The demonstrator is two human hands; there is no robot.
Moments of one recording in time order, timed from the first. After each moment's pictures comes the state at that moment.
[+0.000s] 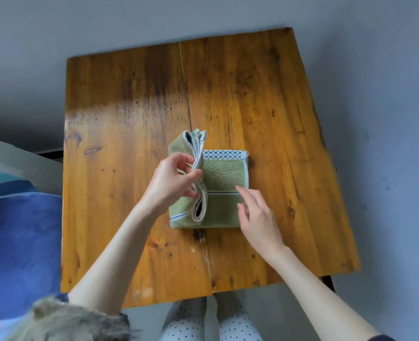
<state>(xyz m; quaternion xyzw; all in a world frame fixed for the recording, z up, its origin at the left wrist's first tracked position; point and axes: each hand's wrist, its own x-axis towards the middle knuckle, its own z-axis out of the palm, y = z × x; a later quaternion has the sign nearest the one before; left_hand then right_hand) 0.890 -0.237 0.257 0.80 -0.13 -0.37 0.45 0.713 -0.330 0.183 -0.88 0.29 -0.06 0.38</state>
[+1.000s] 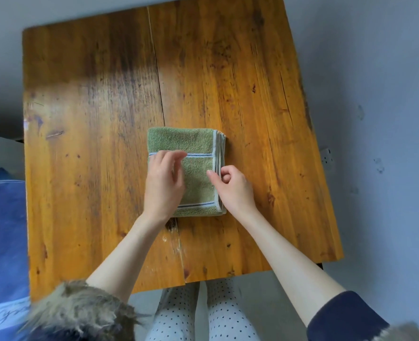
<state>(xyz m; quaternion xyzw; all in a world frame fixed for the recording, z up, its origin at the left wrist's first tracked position) 0.836 -0.256 0.176 0.89 -0.31 -0.06 0.33 0.735 -0.367 0.168 -0.74 0.42 0.03 0.52</state>
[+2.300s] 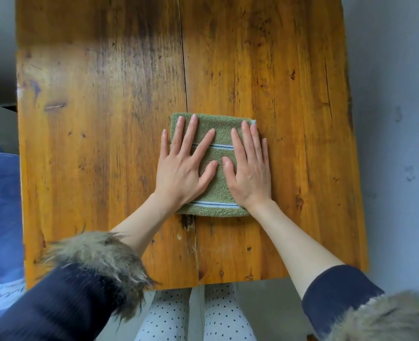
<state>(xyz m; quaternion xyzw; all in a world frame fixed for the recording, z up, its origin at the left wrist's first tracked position) 0.870 -0.241 0.121 0.89 -0.45 -0.05 0.08 0.765 -0.366 0.112 -0.94 0.25 -0.06 0.22</state>
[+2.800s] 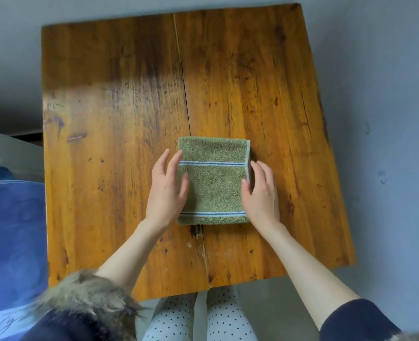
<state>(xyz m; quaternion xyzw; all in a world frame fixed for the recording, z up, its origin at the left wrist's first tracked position) 0.879 -0.206 0.161 0.89 -0.29 -0.15 0.32 0.742 -0.354 0.158 -0.83 0.43 -0.05 0.35</state>
